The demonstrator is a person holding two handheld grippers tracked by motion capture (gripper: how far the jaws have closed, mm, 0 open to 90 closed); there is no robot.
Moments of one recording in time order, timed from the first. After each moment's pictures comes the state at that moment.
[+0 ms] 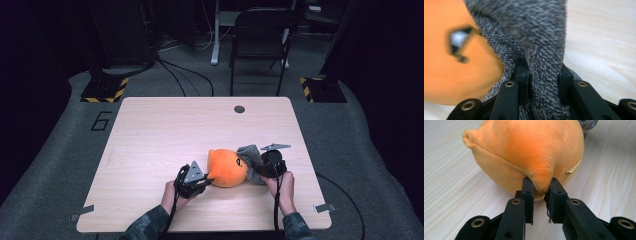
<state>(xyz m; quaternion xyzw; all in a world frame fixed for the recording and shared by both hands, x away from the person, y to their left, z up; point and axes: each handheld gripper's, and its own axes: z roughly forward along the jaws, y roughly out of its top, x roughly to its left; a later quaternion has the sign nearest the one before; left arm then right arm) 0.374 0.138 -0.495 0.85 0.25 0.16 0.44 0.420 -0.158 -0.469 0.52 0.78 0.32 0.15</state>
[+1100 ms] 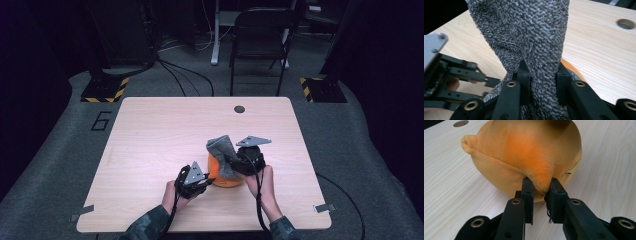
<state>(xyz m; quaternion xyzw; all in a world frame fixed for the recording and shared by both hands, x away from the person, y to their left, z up) 0.372 0.135 -0.494 0.85 0.23 0.17 0.45 0.393 -0.077 -0.401 0.41 0.80 0.41 0.16</state>
